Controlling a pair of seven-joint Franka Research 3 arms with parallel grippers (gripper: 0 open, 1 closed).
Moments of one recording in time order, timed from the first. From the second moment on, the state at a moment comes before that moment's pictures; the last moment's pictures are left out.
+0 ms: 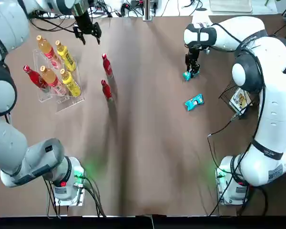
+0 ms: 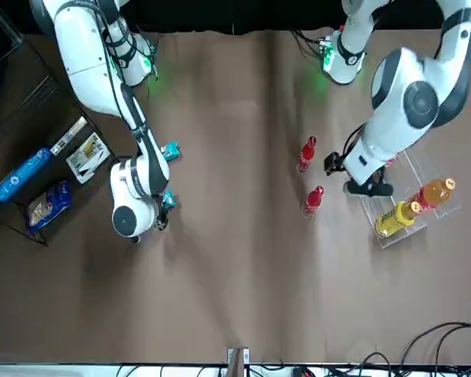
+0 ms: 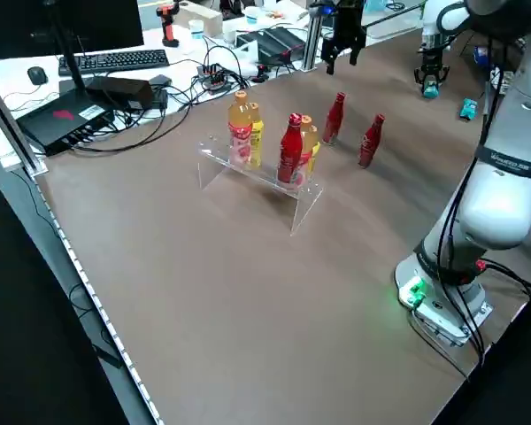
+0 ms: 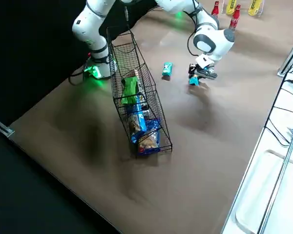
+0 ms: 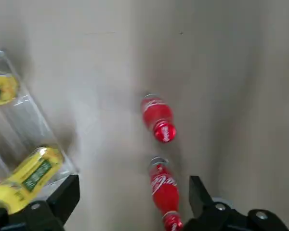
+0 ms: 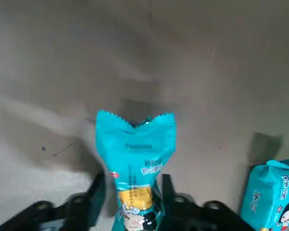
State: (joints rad) left arm 0.35 0.16 -0.69 -1.87 0.00 1.93 -0.29; right arm 0.36 0.72 -0.06 -1.63 0.17 1.97 1.36
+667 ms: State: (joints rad) left arm 0.26 0.31 -0.69 -1.98 0.20 2.19 -0.58; right arm 0.36 0.64 -0.13 -1.44 -0.03 1.39 1.28
